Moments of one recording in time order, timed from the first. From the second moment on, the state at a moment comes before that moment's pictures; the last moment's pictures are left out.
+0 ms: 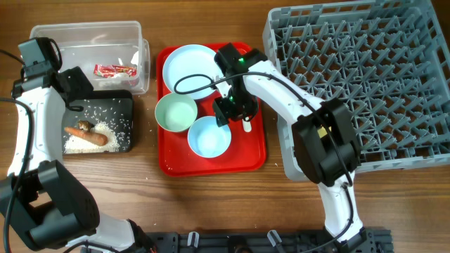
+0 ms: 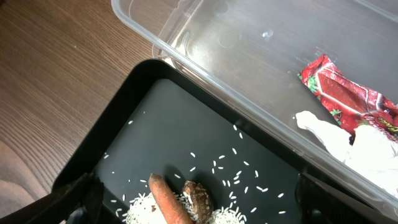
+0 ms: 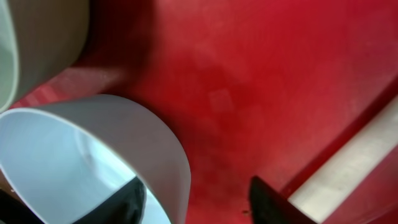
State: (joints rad) left arm 0.35 1.71 1.33 -0.69 -0.26 -0.19; right arm 0.57 2.23 1.77 -1.12 -0.32 0.07
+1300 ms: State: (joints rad) left arm 0.35 1.71 1.33 -0.69 -0.26 -0.19; right arm 0.33 1.97 1.79 -0.29 0.95 0.01
